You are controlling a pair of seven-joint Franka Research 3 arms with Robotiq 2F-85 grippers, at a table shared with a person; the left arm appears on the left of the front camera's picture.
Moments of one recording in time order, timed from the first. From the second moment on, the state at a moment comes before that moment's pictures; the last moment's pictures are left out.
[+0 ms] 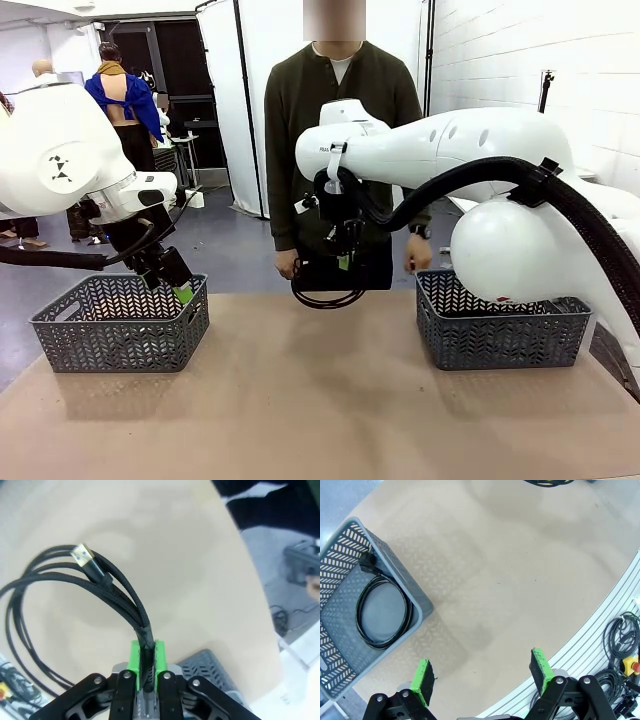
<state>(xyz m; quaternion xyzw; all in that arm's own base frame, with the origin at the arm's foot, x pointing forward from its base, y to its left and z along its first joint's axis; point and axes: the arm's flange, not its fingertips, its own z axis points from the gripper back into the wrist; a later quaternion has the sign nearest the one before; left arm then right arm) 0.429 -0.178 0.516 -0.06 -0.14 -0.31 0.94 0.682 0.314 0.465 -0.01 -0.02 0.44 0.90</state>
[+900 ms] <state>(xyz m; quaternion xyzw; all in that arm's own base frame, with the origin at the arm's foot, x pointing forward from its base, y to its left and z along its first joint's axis) 0.429 -0.178 0.516 -0.06 -0.14 -0.31 0.94 0.688 0.268 0.496 -0.02 -0.03 0.47 0.88</state>
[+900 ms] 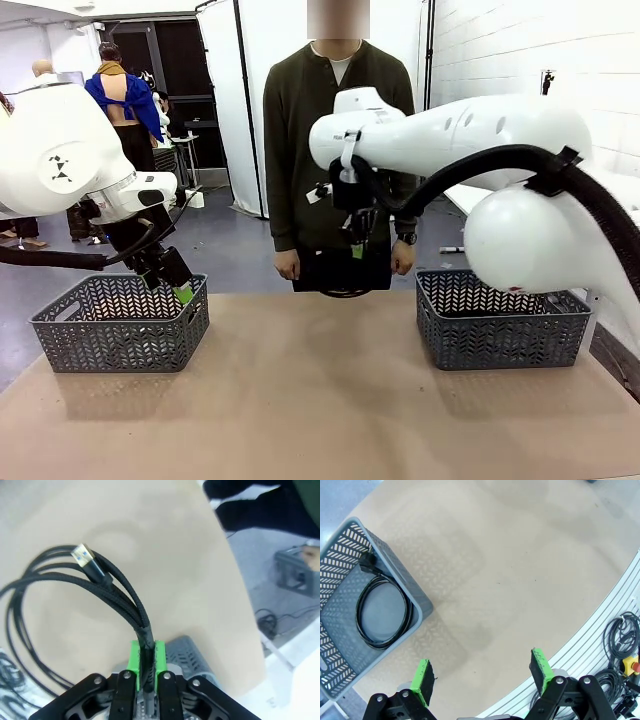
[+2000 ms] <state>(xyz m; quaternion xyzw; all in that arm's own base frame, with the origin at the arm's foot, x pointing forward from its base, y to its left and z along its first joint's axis) 0.429 -0.178 0.517 -0.06 -0.14 -0.31 0.94 0.647 0.093 0.517 -0.03 -0.03 0.58 0.81</state>
